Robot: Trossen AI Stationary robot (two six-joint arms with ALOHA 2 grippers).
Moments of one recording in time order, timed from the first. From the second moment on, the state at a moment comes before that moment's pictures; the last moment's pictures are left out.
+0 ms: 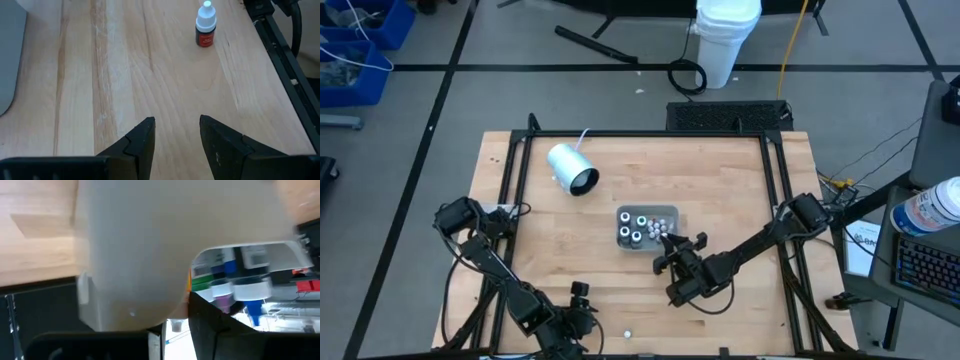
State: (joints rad) left arm -0.90 1.83 1.08 -0.31 -0.52 -0.53; right arm 0.51 1.96 1.10 -0.35 1.11 -1.67
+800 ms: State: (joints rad) left arm -0.90 1.83 1.08 -0.31 -0.52 -0.53; right arm 0.53 1.96 1.14 -0.47 1.09 -1.62
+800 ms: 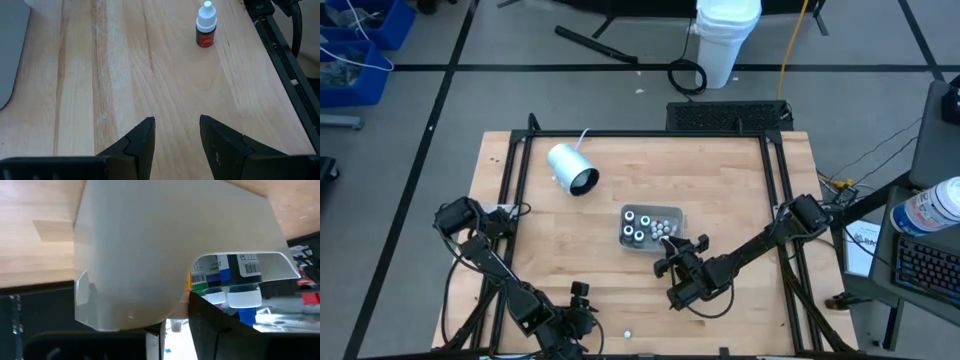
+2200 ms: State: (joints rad) left arm -0.90 1.83 1.08 -0.29 -0.53 -0.53; right arm 0.56 1.96 1.22 -0.68 1.07 -1.51
